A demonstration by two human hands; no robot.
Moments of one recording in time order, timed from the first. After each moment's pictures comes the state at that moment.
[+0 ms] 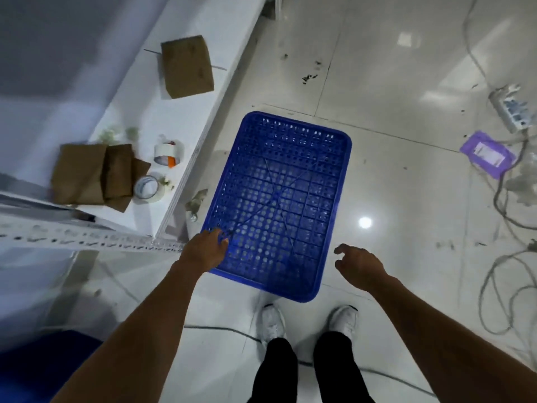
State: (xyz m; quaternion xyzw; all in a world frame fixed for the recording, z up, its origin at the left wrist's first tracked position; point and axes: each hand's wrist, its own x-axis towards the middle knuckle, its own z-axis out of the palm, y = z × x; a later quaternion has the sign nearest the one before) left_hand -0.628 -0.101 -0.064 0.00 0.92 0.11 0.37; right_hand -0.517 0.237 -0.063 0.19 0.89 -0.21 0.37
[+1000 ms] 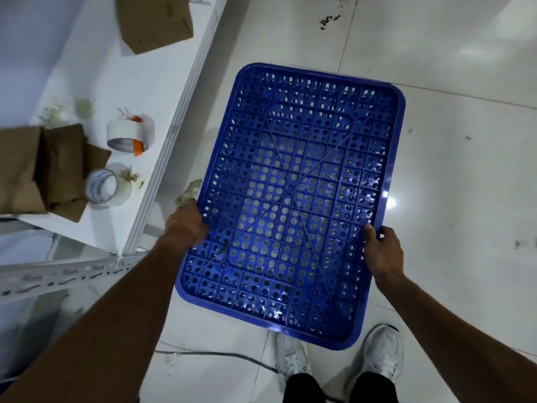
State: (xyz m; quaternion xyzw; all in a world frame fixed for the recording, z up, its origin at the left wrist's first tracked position) left_hand -0.748 -0.110 -0.230 -0.09 0.94 0.00 0.34; right_hand -0.582 0.229 -0.263 0.49 0.75 -0.43 0.12
